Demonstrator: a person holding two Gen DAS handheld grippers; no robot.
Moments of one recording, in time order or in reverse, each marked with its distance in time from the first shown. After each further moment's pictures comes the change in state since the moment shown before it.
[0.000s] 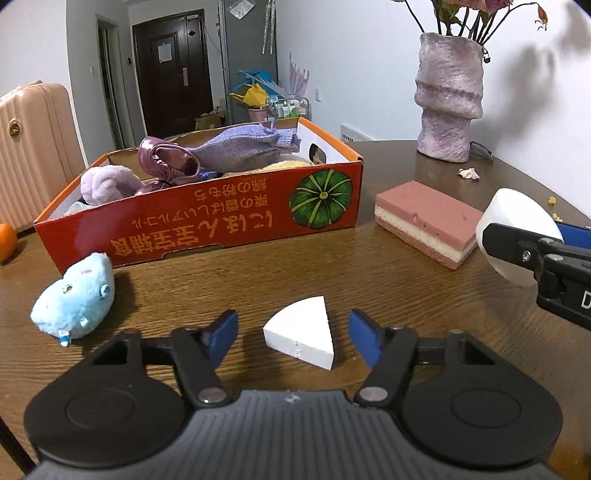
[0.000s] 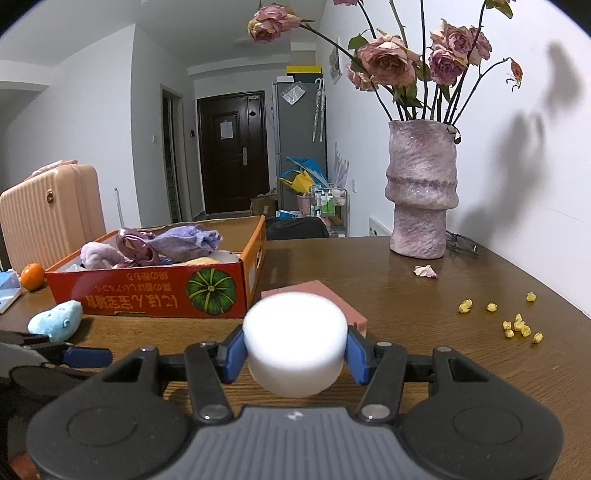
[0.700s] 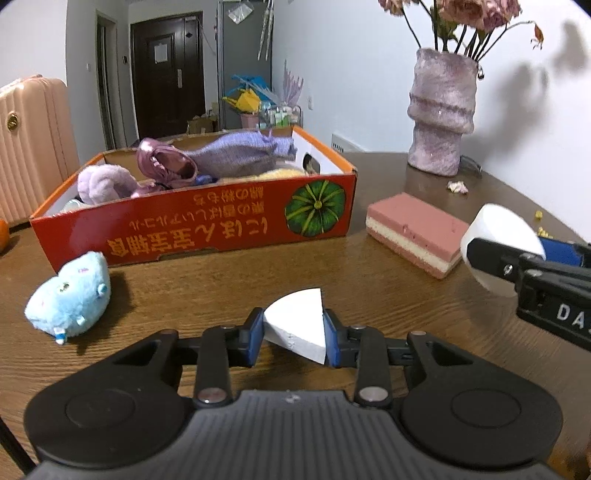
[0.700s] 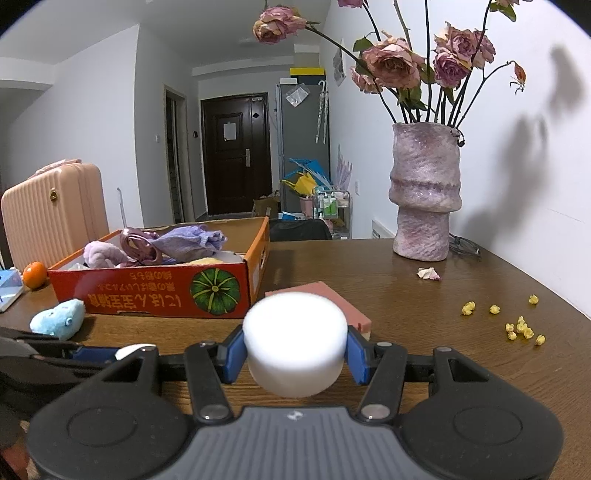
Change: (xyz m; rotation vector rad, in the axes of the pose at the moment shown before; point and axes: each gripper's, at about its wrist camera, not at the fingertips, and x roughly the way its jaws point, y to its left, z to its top) left arm -0.008 0.007 0.000 -0.033 -0.026 -0.051; right arm -0.001 0.004 -0.001 -0.006 -0.011 0.010
